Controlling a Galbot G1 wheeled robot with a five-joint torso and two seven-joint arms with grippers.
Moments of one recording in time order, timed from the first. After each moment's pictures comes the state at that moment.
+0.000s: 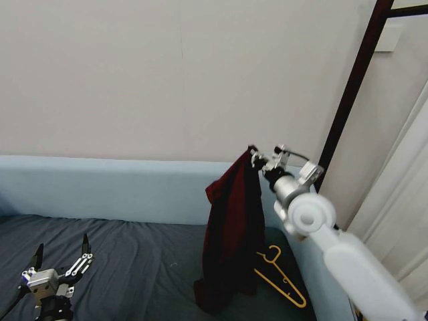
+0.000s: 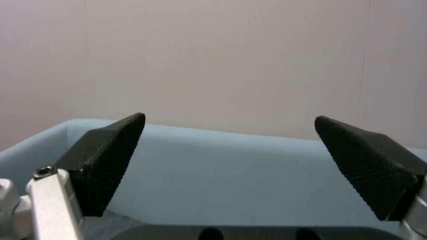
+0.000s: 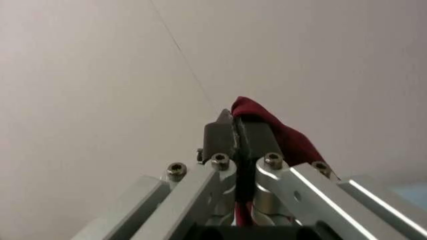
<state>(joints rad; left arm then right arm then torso) 1.64 -1.42 -0.82 -2.08 -0.23 -0.34 -0.17 -0.41 1.02 0.03 1.88 1.33 -0.17 0.46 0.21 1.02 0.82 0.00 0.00</state>
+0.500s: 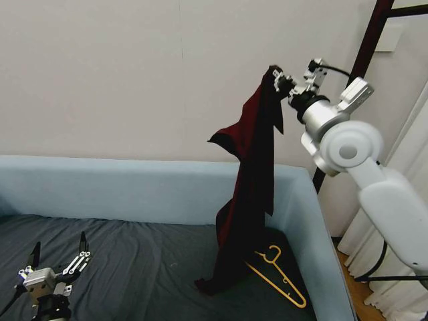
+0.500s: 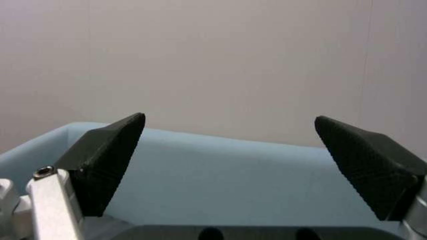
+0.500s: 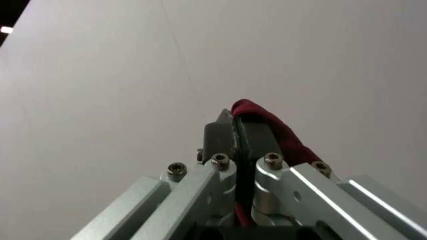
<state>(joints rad) 1.63 -1.41 -0.83 -2.09 -0.25 -0.35 -0.18 -0.03 0.92 -0.01 1.82 1.39 -0.17 0.44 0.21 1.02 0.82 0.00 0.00</state>
